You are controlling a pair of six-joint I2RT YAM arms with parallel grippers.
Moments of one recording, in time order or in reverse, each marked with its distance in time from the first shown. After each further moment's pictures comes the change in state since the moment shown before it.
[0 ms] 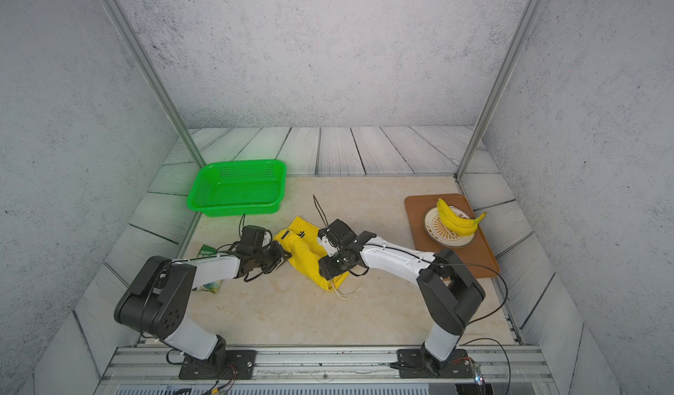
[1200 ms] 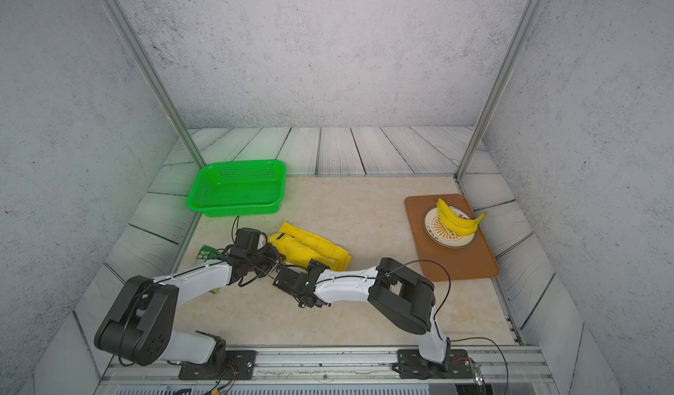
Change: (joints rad) left arm -0.011 -0.147 -0.028 -0.113 -0.050 -0.055; right arm 0.365 0.303 0.127 0.119 0.771 -0.354
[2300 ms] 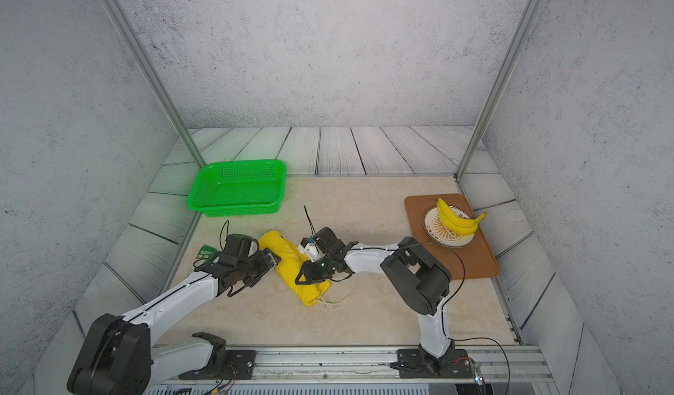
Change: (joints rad) left arm 0.000 -0.212 -0.040 -0.237 -0.112 0.096; right arm -0.349 -0.024 -0.175 0.426 -1.308 0.708
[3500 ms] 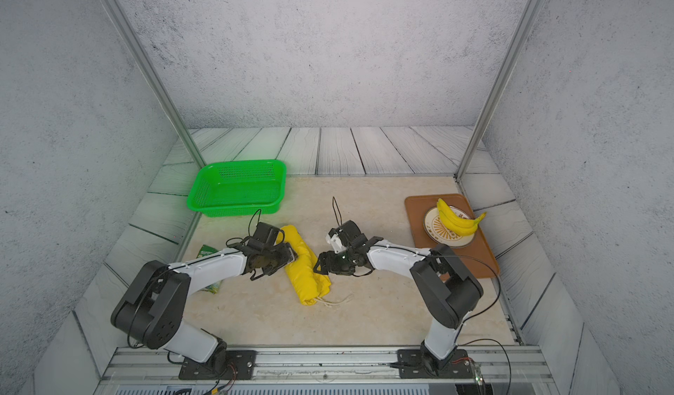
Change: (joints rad) left arm -0.138 0.329 0.208 0.037 -0.068 0.045; right arm -0.135 -0.176 -0.072 -0.206 0.180 -0.024
